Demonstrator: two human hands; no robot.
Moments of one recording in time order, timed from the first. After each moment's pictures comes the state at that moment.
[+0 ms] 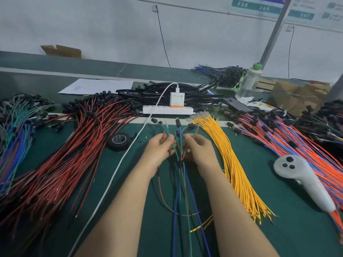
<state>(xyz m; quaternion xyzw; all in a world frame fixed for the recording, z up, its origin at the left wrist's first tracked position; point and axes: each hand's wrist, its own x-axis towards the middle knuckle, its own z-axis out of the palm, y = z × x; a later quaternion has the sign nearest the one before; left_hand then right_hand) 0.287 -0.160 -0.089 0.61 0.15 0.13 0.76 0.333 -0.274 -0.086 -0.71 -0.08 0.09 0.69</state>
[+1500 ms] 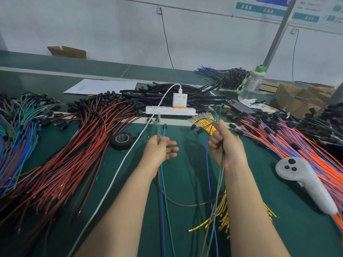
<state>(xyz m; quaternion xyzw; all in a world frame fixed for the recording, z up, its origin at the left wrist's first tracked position) 0.281 -0.163 -0.082 0.57 0.21 0.15 0.78 0.344 -0.308 -0.053 -0.45 -0.02 0.12 0.89</state>
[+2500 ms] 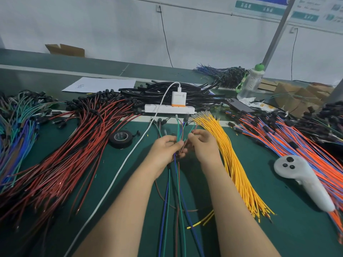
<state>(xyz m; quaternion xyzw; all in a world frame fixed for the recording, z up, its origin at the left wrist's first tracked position) 0.283 -0.171 -0.092 0.60 0.11 0.09 0.78 0.333 -0.279 -0.079 -0.74 -0.10 0.03 0.66</state>
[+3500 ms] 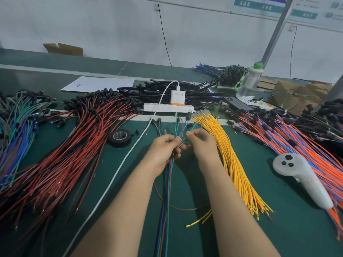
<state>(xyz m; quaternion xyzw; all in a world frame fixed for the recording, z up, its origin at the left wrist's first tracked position) 0.281 -0.174 -0.086 0.60 0.13 0.09 0.79 0.328 -0.276 -0.076 -0.73 -0.08 0.04 0.67</state>
